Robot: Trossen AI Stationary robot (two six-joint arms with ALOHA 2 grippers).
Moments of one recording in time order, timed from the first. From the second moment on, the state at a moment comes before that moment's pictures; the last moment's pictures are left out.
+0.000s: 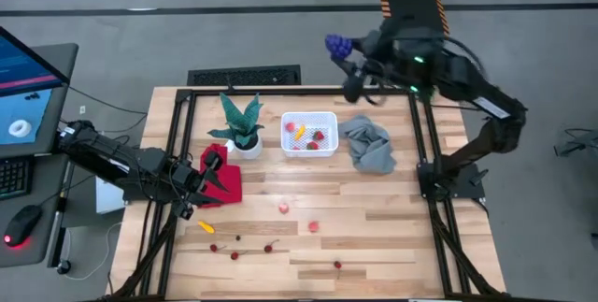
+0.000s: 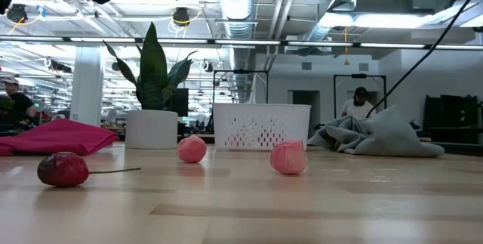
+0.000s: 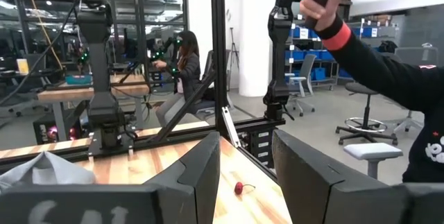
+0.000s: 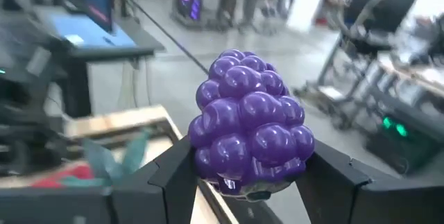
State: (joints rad) left arm -0.36 0.45 0.21 0.42 0.07 0.00; right arm -0.17 1.46 1.99 -0.76 0.41 -0.17
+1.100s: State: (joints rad) left arm -0.36 0.45 0.21 0.38 0.06 -0.04; right arm -0.39 2.04 1.99 -1.19 -0.05 0.00
